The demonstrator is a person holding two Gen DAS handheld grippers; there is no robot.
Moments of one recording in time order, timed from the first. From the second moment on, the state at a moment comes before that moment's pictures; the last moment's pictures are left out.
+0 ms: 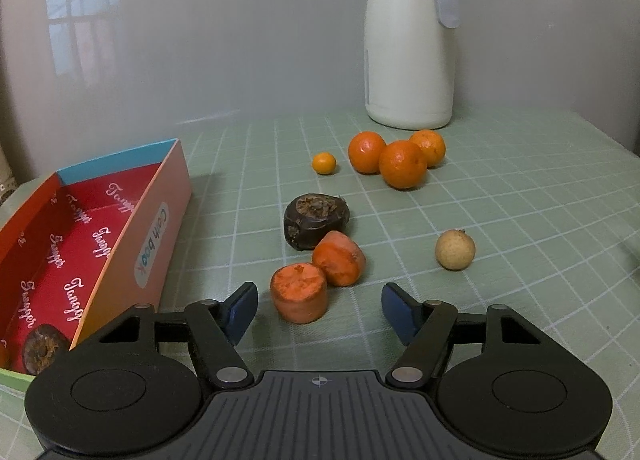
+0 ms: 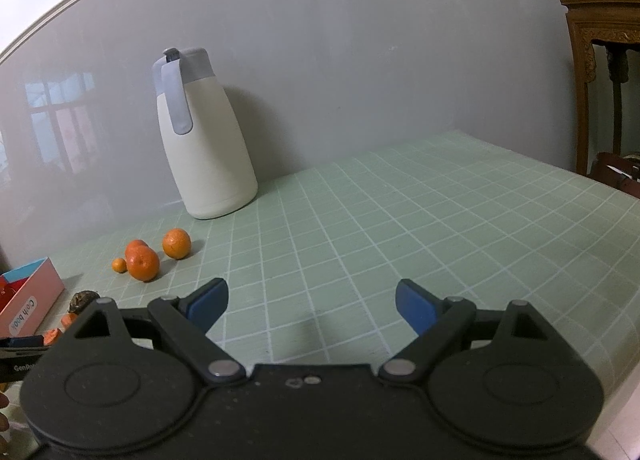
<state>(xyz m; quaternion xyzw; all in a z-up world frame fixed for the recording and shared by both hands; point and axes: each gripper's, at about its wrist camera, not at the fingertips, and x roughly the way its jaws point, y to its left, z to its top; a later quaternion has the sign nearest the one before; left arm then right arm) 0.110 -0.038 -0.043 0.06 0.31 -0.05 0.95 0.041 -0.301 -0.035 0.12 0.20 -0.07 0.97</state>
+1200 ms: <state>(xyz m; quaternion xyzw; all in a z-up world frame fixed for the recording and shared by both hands) 0.108 -0.035 -0.044 0.05 0.29 -0.04 0.95 0.046 -0.296 -0.036 0.15 0.21 -0.04 0.97</state>
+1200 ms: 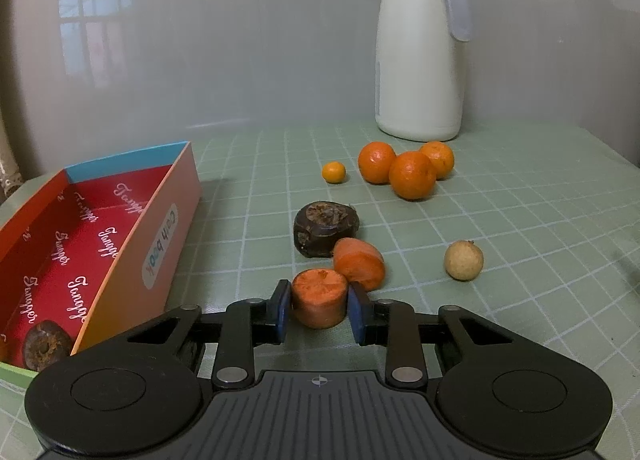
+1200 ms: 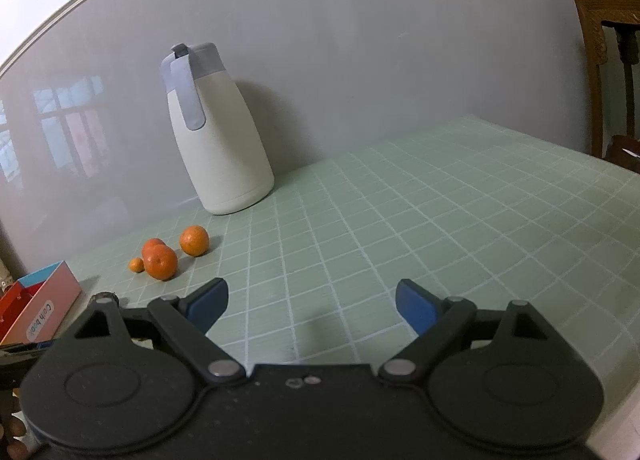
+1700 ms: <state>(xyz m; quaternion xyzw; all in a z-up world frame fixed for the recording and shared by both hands) 0.090 -0.012 -0.014 0.04 0.25 -0.01 0.97 0.044 -0.288 -0.034 0.14 0.21 -0.04 0.97</state>
